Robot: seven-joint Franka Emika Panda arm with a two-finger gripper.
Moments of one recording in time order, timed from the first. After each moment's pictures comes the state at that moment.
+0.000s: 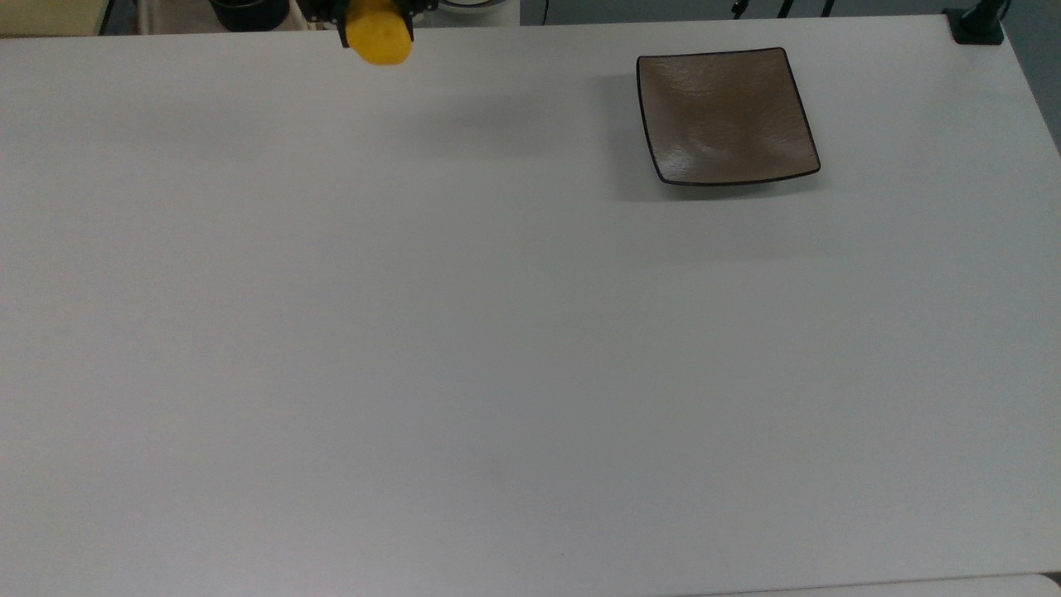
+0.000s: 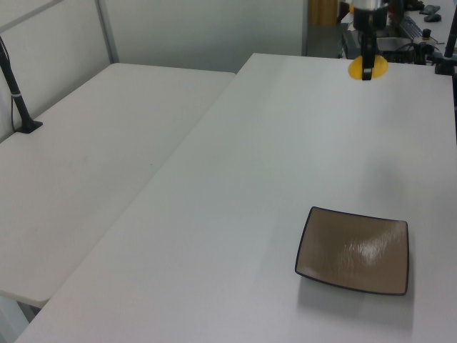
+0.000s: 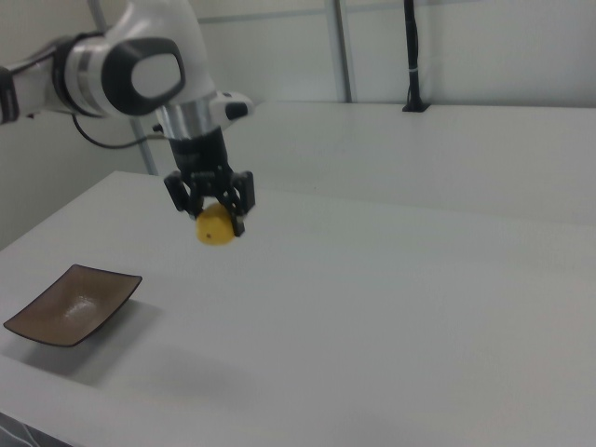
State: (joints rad) arm 0.16 -0.11 -0.15 -1.84 -0.07 1.70 -0.23
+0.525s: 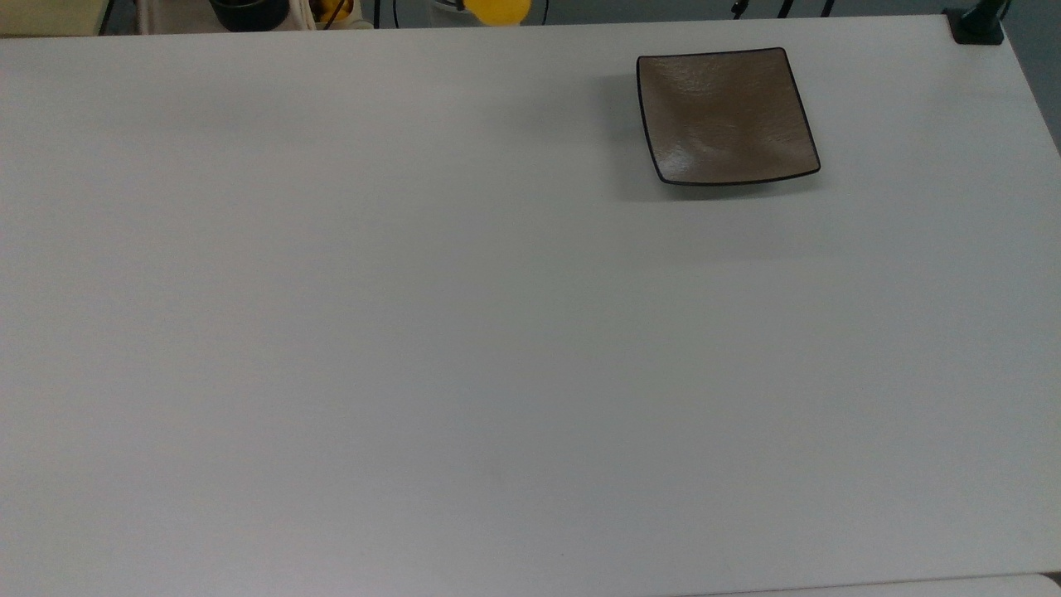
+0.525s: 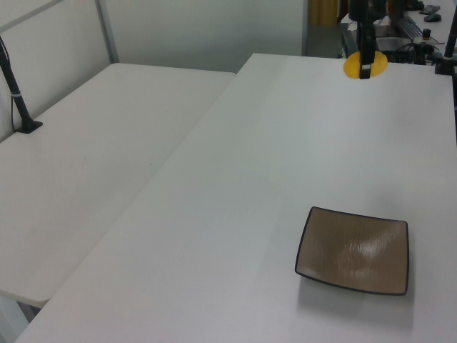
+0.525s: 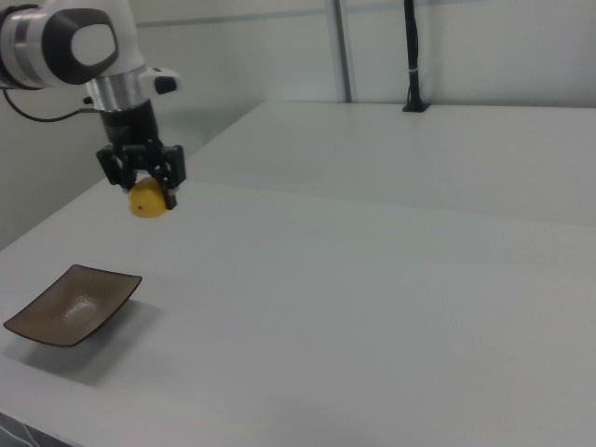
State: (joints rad) arm 0.18 -0.10 0.03 -1.74 0.00 1.59 -0.10
